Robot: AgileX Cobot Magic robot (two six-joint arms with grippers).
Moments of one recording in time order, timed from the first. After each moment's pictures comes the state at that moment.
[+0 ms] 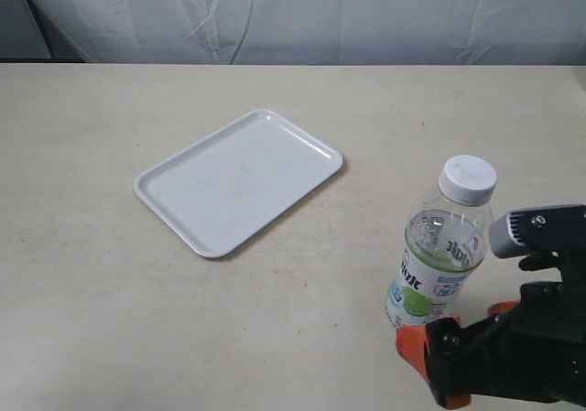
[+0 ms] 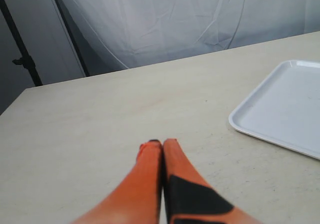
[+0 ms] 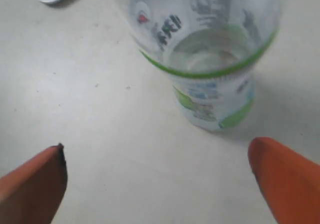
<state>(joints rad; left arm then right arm) -0.04 0.00 0.00 0.04 0.26 0.11 1.13 0.85 -0.31 -0.46 0.47 1.03</state>
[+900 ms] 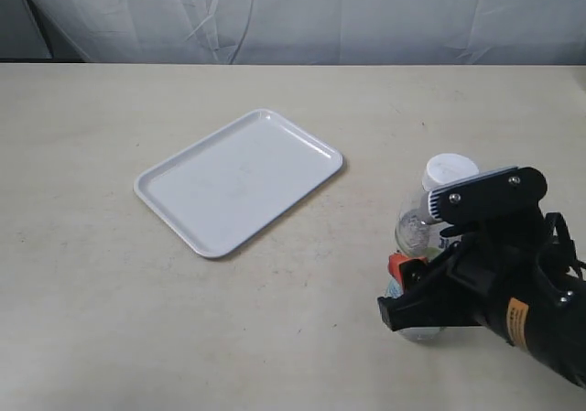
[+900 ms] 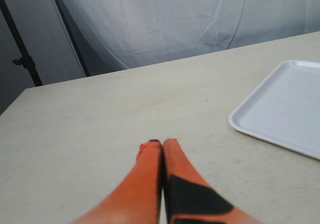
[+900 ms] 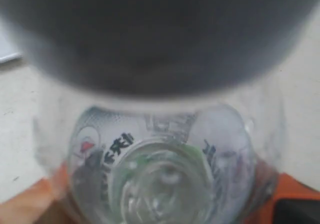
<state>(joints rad) -0.04 0.00 0.00 0.04 0.26 0.11 1.13 1.21 -0.31 -1.59 0.48 1.98</state>
